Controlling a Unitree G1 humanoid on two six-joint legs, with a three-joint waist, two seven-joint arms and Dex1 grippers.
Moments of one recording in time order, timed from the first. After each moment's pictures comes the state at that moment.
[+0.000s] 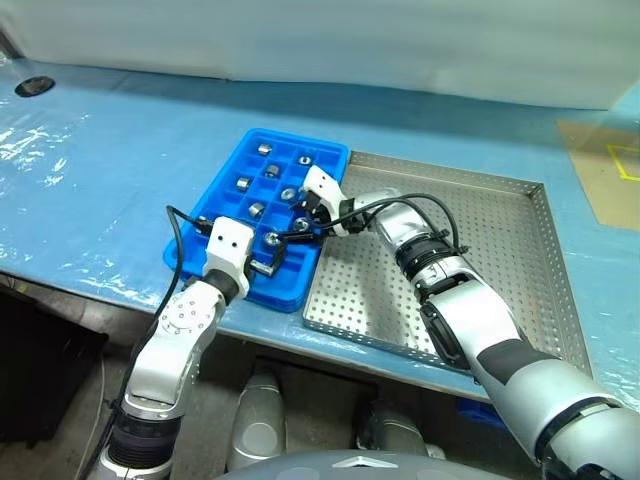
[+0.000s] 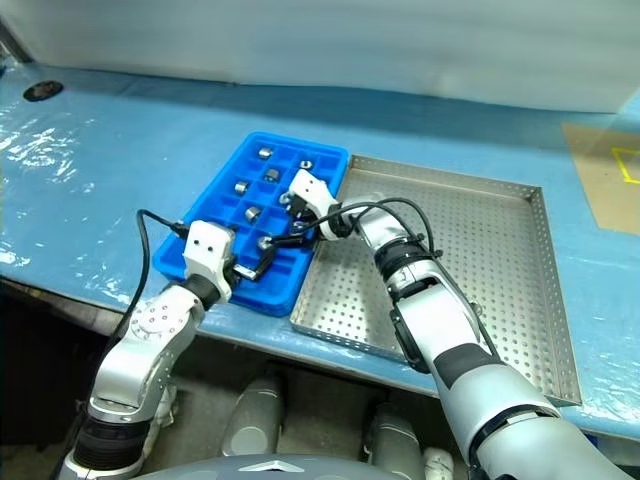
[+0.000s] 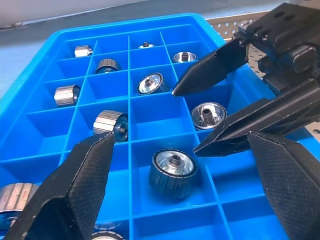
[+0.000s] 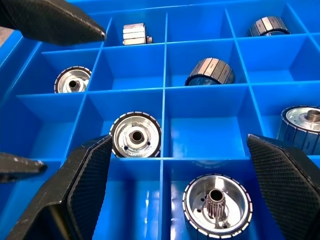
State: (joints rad) left arm -0.09 0.26 -0.08 -0.47 -0.11 0.55 -0.25; right arm -1.09 -0.10 0.22 1.01 -0.02 0.13 1.04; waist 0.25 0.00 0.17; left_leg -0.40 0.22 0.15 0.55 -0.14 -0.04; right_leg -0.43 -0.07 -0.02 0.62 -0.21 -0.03
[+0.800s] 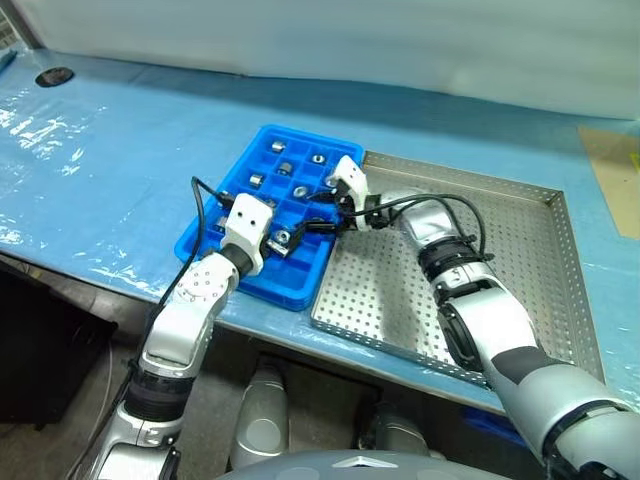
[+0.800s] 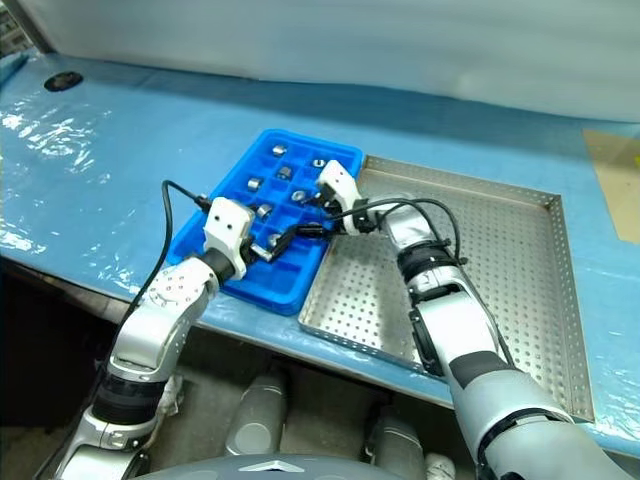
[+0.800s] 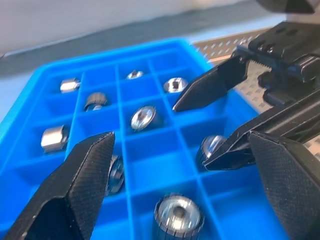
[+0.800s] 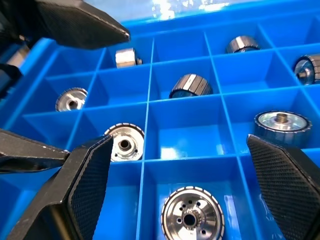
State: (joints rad) left arm -0.28 0.27 -0.11 -0.32 -0.12 0.47 -0.37; right arm -1.00 -0.21 0.11 0.85 0.09 0.22 1.13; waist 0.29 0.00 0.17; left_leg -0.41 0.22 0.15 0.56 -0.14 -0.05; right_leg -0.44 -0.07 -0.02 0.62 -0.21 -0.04
